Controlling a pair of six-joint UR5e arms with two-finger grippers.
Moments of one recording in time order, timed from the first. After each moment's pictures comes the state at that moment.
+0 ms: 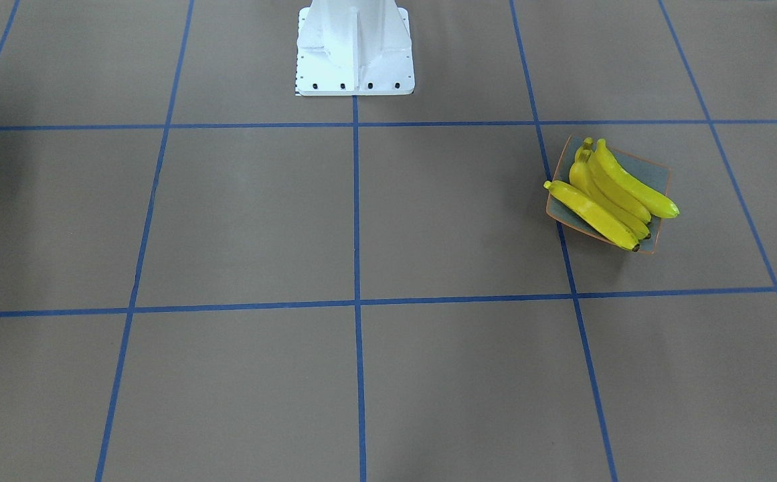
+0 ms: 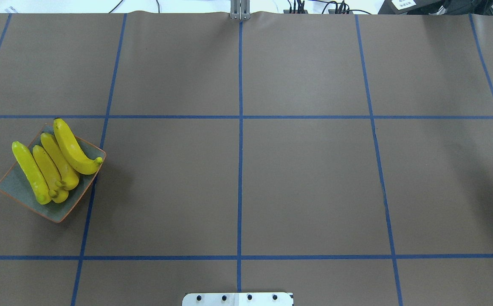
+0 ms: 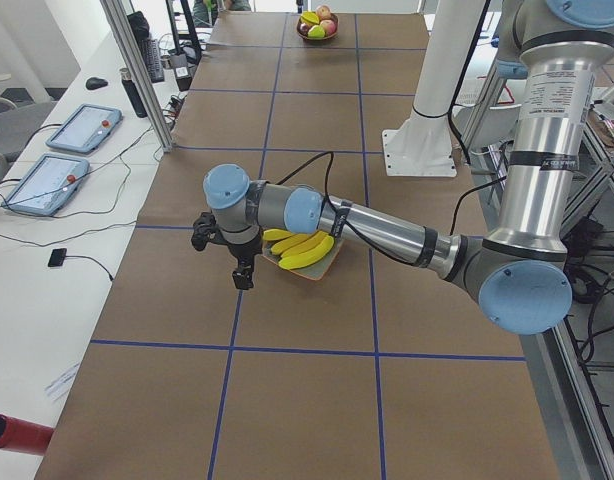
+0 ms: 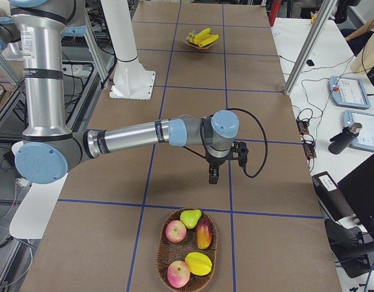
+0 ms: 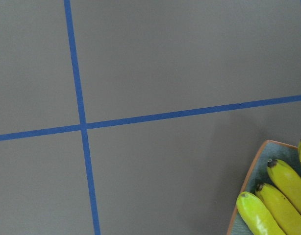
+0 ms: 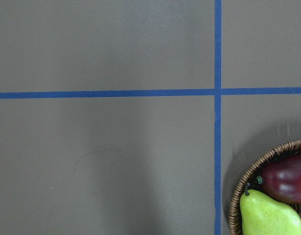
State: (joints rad) left arm -1.45 -1.67 -1.77 -1.40 -2.44 -0.05; right arm 1.47 -1.57 1.79 -1.72 2.38 0.14
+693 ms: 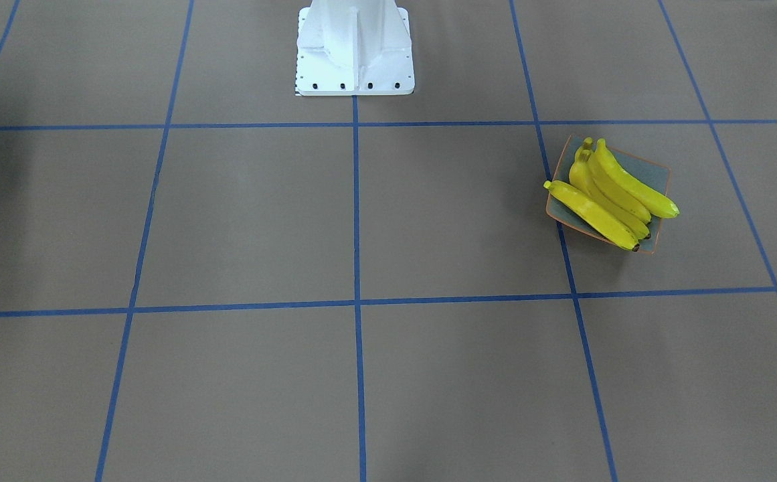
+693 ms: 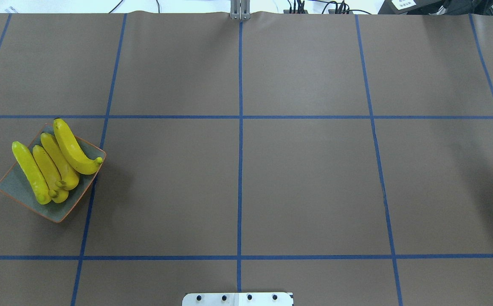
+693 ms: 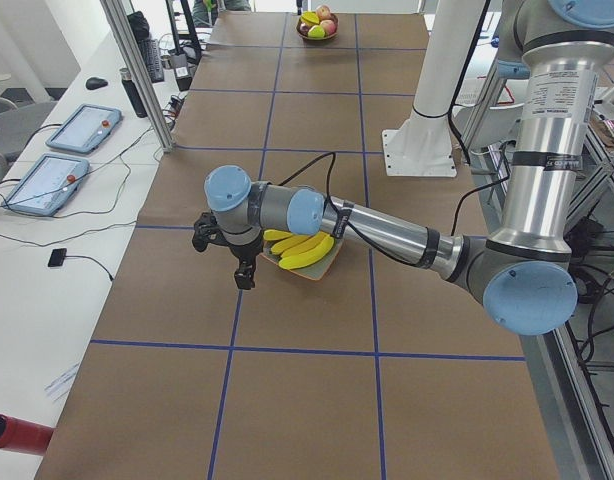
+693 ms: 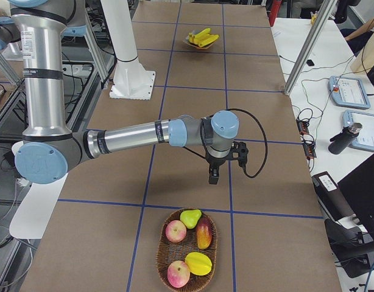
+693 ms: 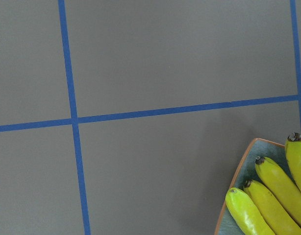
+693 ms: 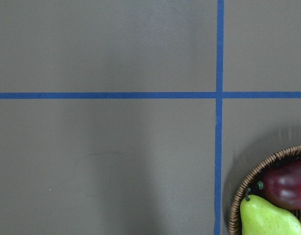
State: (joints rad) left arm -1.47 -1.66 -1.78 -1.41 -2.44 -0.05; right arm 1.47 -1.61 1.74 -1.55 2.38 0.15
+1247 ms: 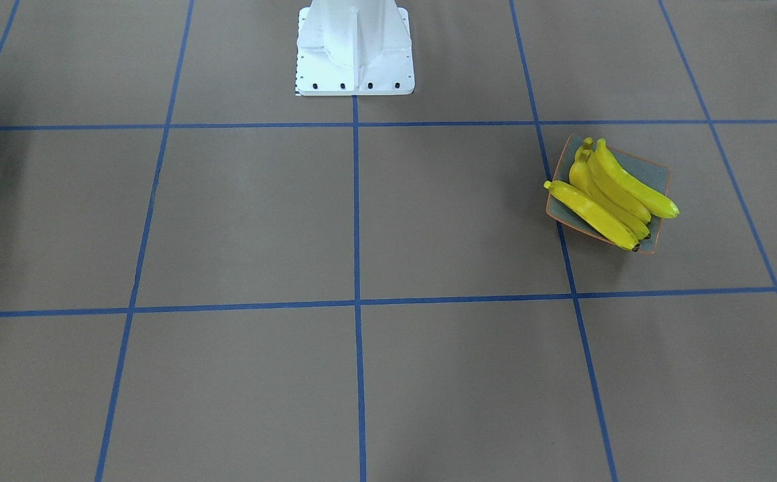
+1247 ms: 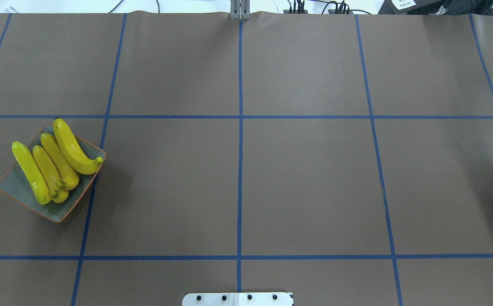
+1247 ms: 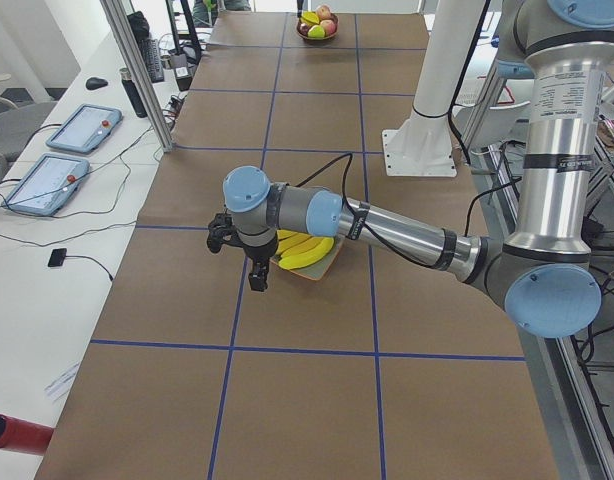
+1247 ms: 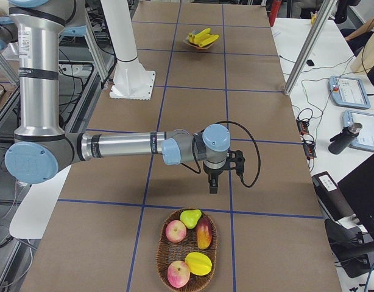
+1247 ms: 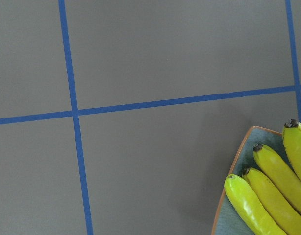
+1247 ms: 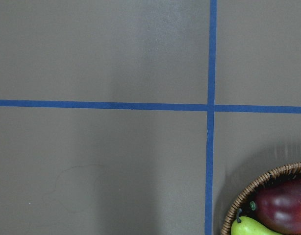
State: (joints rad) left arm -1.47 -1.58 -1.85 -1.41 -2.44 -0.05; right arm 1.47 -1.63 1.71 -1.45 2.38 0.20
